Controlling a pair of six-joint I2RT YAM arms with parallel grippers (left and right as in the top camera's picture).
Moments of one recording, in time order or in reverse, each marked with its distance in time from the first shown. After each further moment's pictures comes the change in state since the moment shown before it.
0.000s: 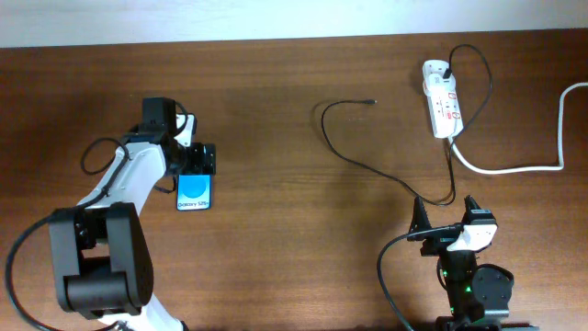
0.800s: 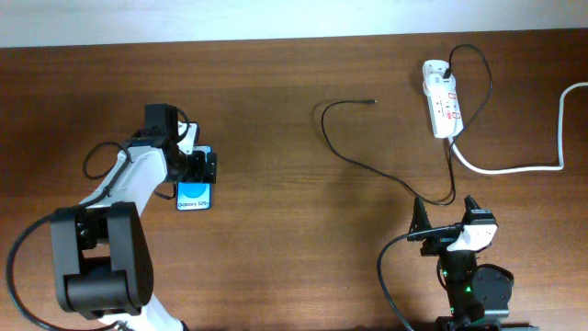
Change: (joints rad) left arm 0.000 0.000 -0.040 -0.008 -0.010 0.036; right arm 0.000 0.000 0.000 0.000 0.000 -0.001
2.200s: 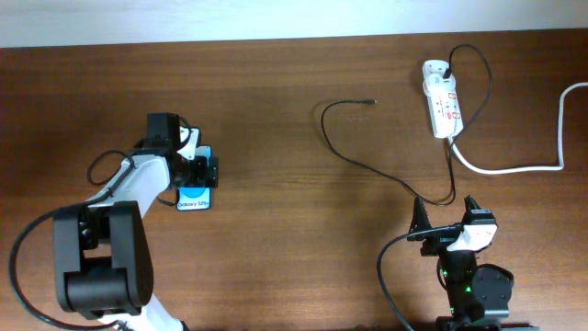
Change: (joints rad) left arm 0.000 0.001 -0.083 0.124 0.008 0.000; right arm 0.000 0.000 0.000 0.000 0.000 0.000
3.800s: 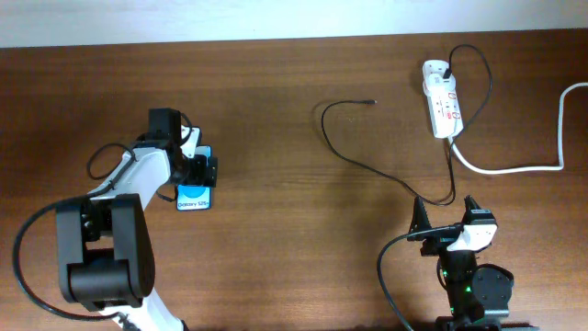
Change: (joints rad) left arm -0.003 0.049 0.058 -0.089 -0.034 0.030; right arm 0.000 0.000 0.000 0.000 0.000 0.000
